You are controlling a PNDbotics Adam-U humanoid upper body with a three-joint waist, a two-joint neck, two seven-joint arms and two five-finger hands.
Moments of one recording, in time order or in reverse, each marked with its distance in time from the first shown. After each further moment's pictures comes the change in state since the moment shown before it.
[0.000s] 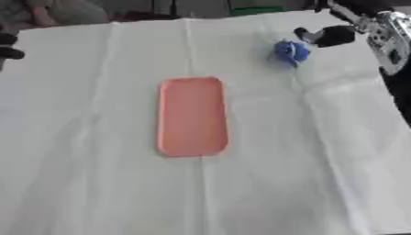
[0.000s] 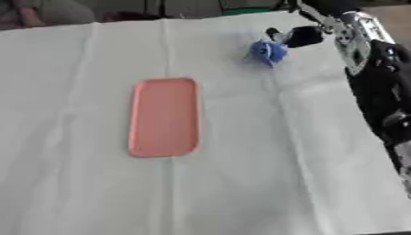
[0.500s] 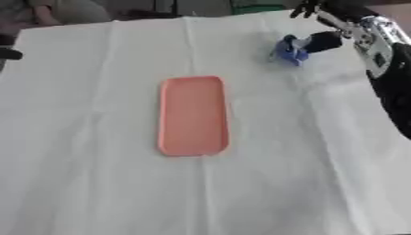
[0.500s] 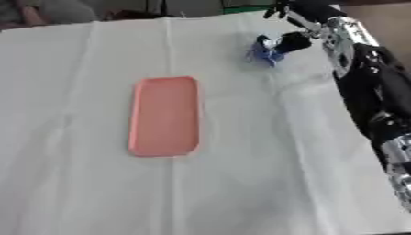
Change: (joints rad) left arm -0.002 0.000 0.000 0.000 0.001 -0.001 -0.006; right arm -0.008 0.022 0.005 0.032 0.065 0.003 0.012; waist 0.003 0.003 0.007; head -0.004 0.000
